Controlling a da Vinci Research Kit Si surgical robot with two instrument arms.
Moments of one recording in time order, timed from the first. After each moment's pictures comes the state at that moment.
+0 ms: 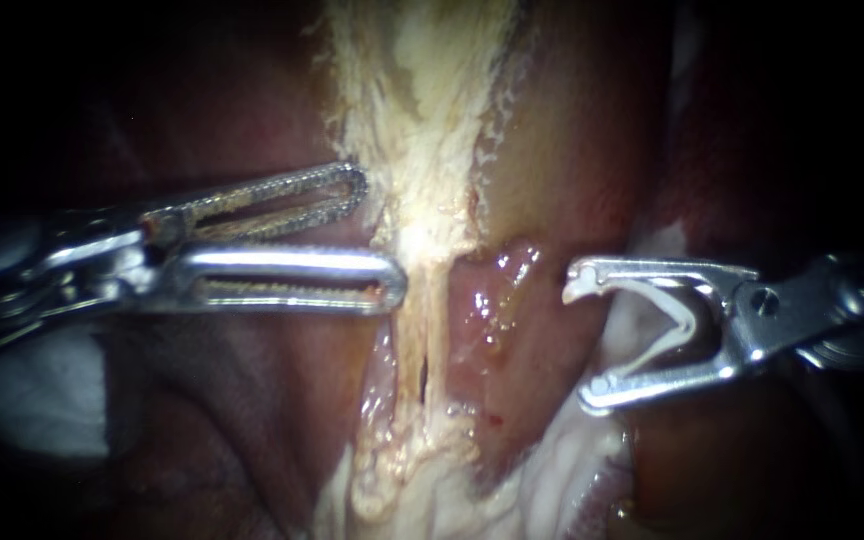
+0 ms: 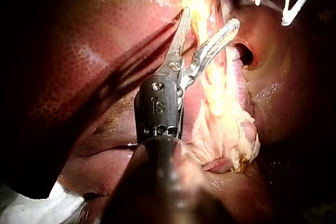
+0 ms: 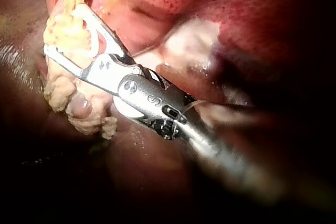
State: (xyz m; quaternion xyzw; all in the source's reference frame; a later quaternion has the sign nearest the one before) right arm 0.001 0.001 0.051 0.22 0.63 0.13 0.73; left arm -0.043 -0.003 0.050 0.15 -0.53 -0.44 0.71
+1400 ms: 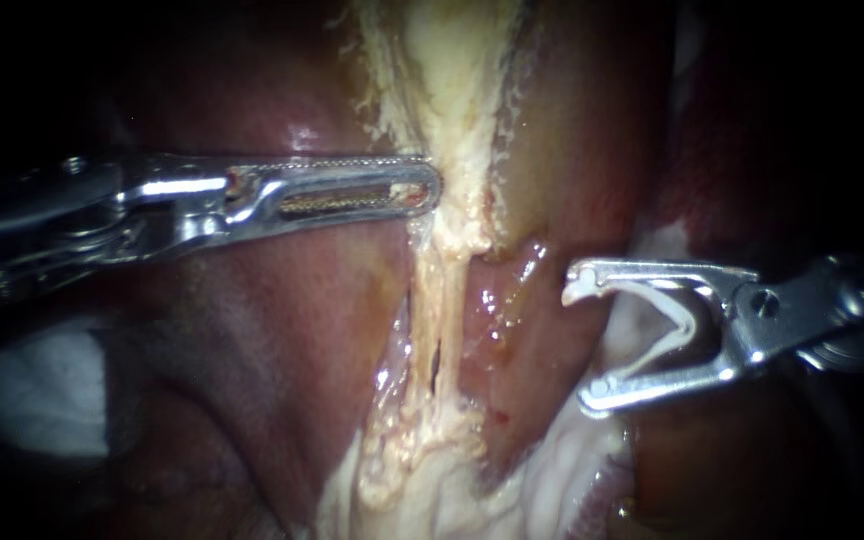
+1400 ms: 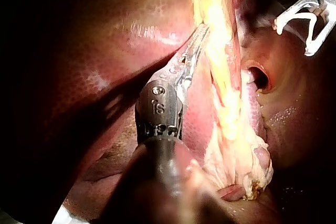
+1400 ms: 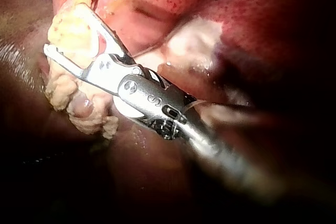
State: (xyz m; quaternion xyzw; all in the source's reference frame) right arm 0.001 0.001 0.051 0.22 0.63 0.13 0.73; left arm -0.044 0.000 0.055 0.16 -0.44 -0.48 0.74
